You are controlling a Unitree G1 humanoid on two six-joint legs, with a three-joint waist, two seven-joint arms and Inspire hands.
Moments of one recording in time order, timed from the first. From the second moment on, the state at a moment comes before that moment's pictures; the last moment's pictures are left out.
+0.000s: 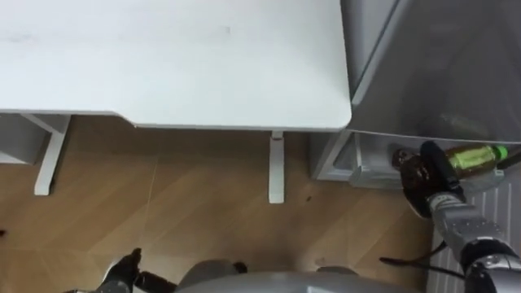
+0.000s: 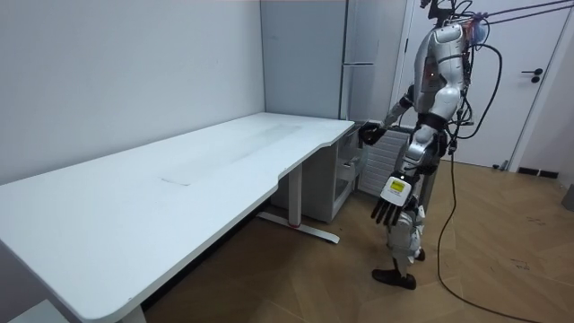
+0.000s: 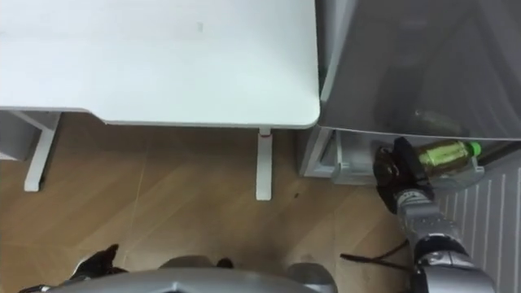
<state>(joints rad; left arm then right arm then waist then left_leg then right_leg) 0.15 0.30 -0.08 0.92 0.08 0.14 0.00 -0.24 -0.38 -0.11 1.18 1.44 0.09 -0.03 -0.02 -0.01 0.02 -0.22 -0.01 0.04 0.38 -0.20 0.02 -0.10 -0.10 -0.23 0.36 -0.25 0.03</state>
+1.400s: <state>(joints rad) -0.04 0.34 -0.27 0.99 -0.13 0.06 0.23 -0.63 -0.53 -0.06 1.11 1.55 0.09 -0.22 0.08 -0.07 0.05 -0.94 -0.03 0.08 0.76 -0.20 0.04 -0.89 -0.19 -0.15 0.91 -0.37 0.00</state>
